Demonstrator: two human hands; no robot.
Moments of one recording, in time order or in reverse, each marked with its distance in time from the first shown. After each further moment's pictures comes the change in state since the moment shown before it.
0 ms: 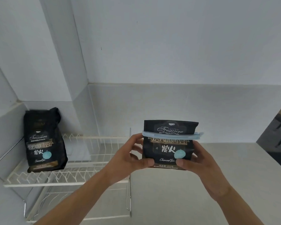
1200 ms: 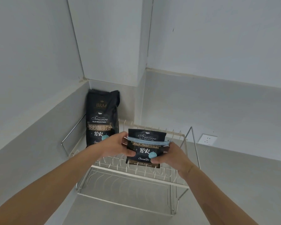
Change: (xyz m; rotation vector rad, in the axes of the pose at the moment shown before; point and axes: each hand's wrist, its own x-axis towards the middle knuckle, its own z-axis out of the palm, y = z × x) left_hand -0.039 -0.109 -0.229 0.184 -0.013 -0.606; right_hand 0.127 0.071 0.240 -0.363 -0.232 0.407
